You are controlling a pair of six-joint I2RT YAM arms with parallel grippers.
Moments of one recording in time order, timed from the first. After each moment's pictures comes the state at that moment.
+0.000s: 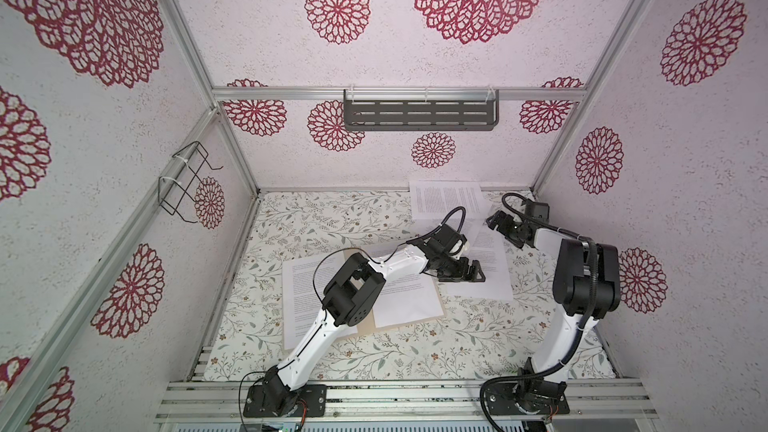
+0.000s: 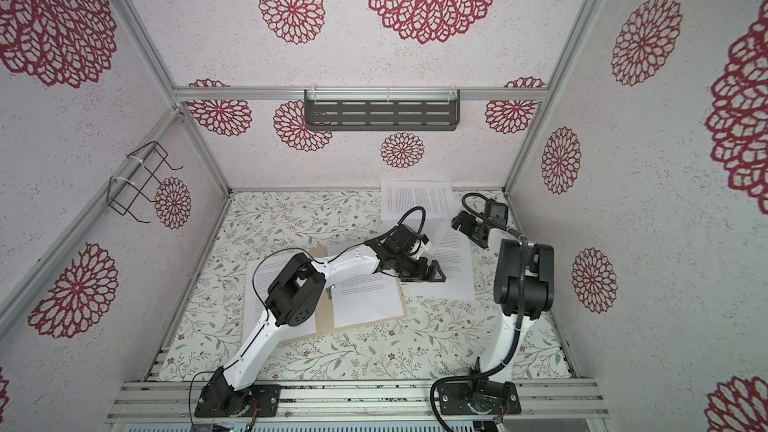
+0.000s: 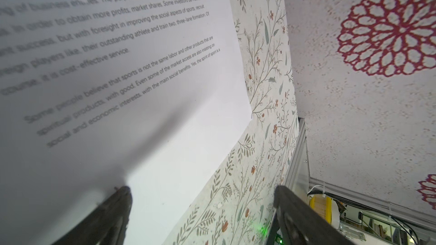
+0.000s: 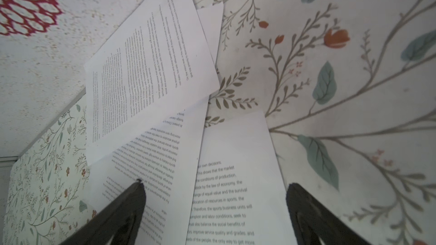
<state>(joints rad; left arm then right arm) -0.87 2.45 1.93 -0.34 0.57 -0.65 -0.15 2.00 1.31 -0.10 -0.31 0.43</state>
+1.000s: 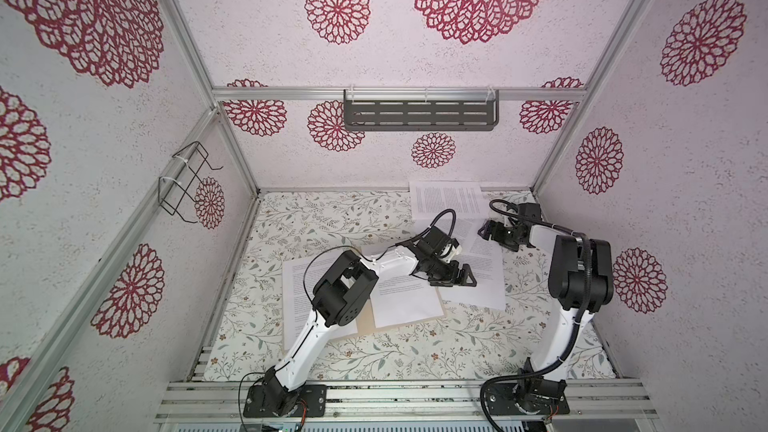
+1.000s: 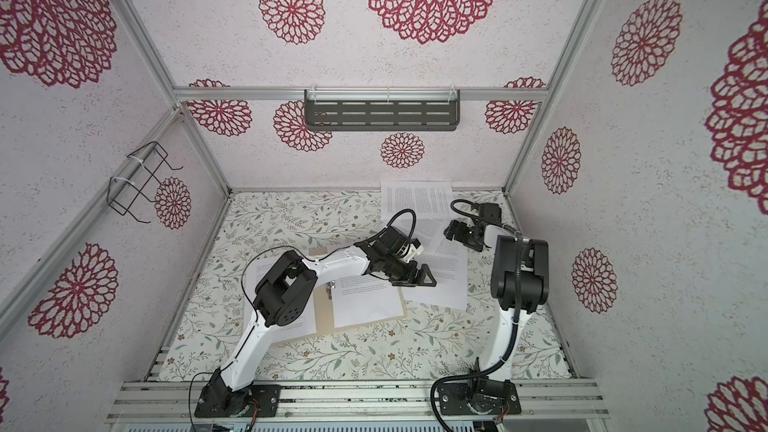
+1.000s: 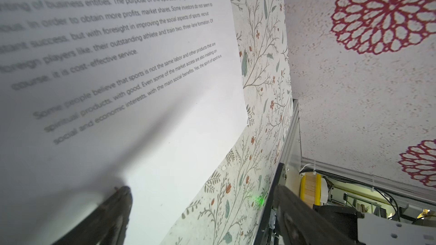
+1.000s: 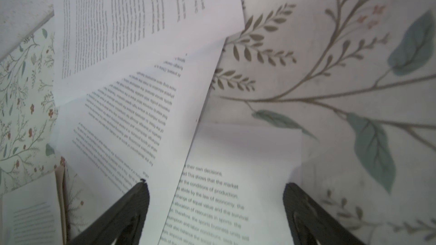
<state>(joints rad) -0.83 2.36 1.76 -0.30 0.64 -0.61 -0.12 2.01 1.31 -0.28 -0.37 0.23</state>
